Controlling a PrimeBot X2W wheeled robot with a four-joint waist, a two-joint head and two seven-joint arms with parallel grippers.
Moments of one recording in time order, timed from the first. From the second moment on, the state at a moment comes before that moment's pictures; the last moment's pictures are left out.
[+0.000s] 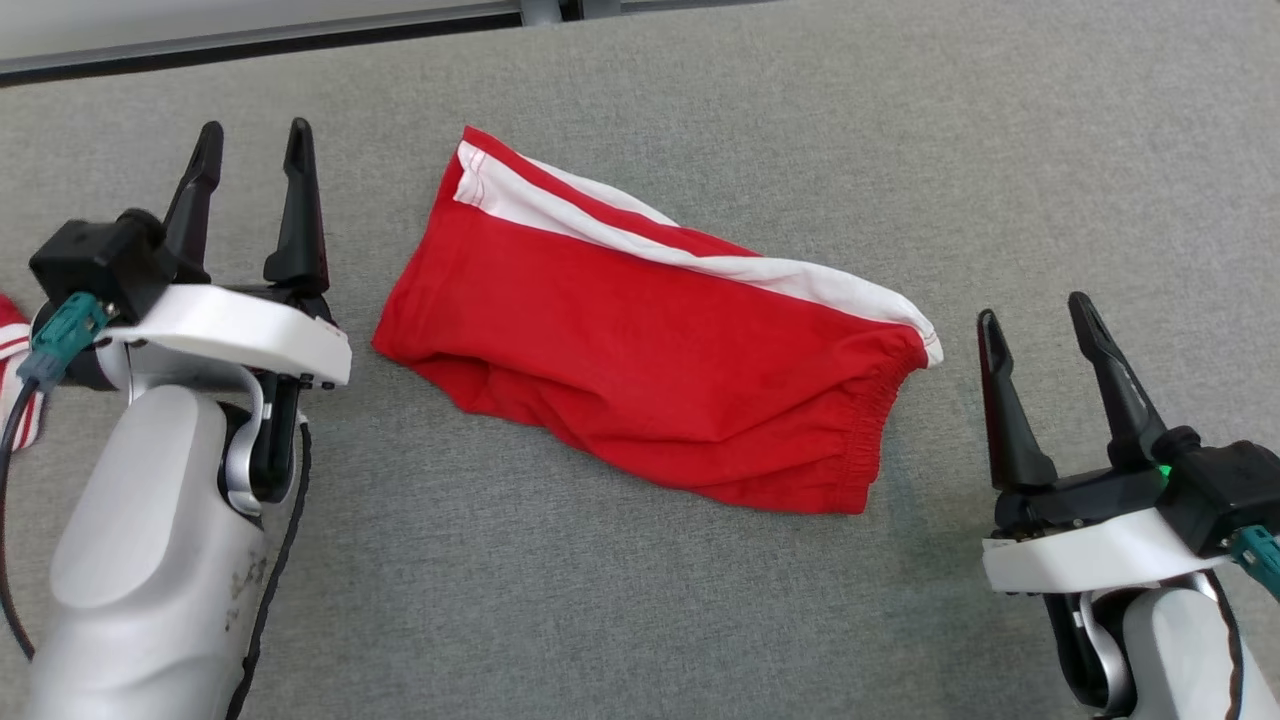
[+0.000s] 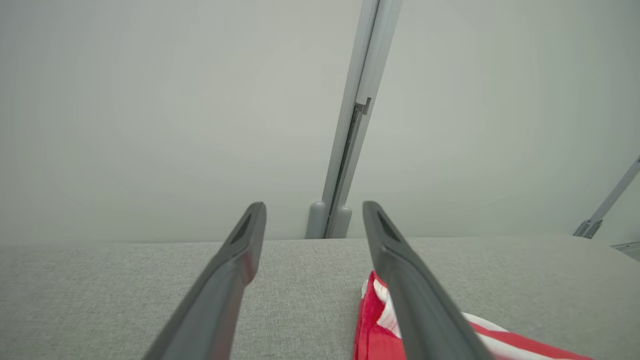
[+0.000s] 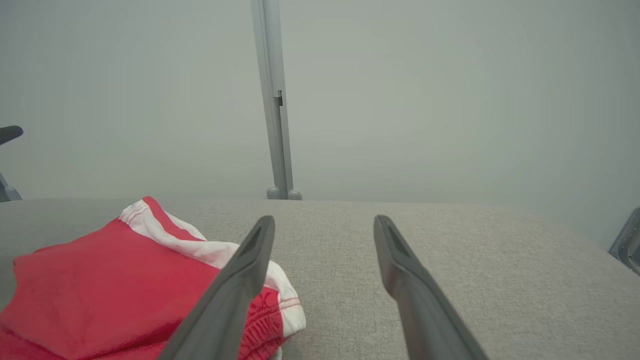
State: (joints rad) left arm -0.65 0.23 -0.24 0.51 -0.52 -0.01 -0.26; right arm -0.19 -0.09 0.11 0.04 0.13 0.13 -0.20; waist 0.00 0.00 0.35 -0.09
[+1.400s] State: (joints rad) left arm -0.16 0.22 -0.18 0.03 -0.38 0.05 -0.16; right arm -0.05 -0.11 0.04 -0.02 0.18 0.13 -0.10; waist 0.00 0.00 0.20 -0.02
